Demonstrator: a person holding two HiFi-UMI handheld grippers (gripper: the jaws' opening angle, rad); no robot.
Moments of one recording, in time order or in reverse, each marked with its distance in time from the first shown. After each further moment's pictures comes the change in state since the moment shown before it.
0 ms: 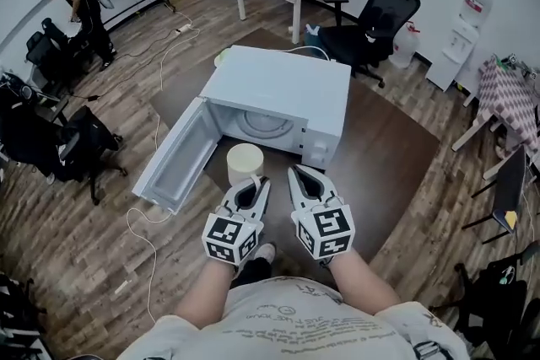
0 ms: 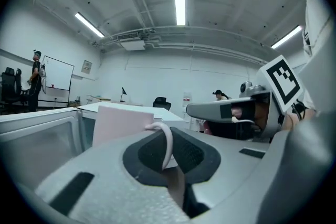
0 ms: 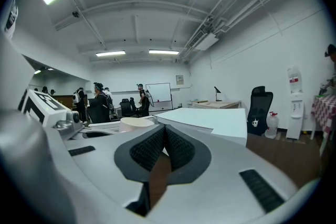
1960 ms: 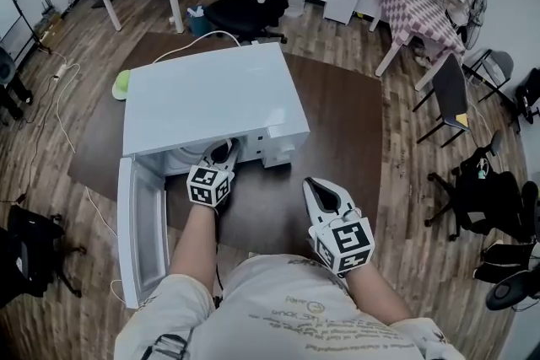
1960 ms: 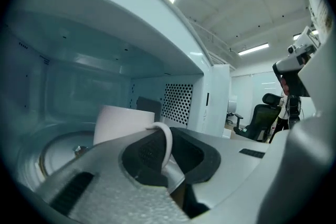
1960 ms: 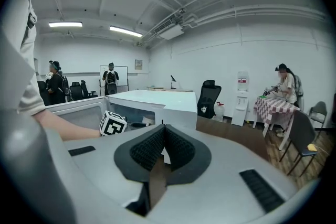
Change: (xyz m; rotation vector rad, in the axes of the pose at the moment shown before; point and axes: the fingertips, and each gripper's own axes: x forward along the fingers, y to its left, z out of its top) left arm 0.243 0.117 -0.115 0.025 0.100 -0.492; right arm 0.000 -0.068 -0.044 0.042 0.168 -0.544
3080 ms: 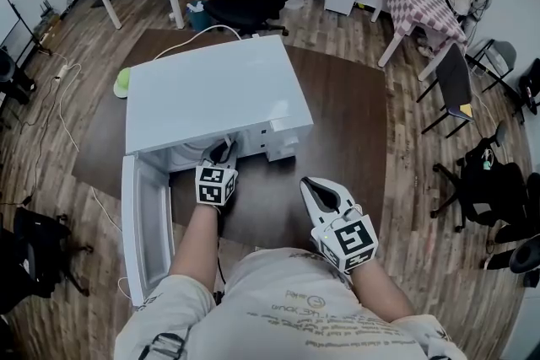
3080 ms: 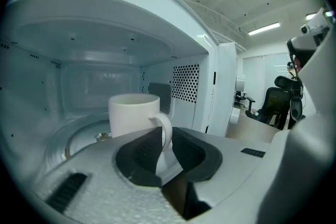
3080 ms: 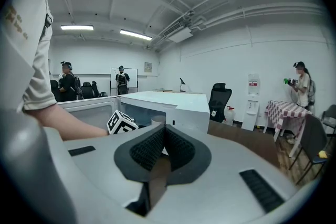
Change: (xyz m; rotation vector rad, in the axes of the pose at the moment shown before) left arm -0.012 0.015 -0.029 0.058 0.166 0.144; right arm 0.000 0.020 -0.005 -0.044 -0.034 0.104
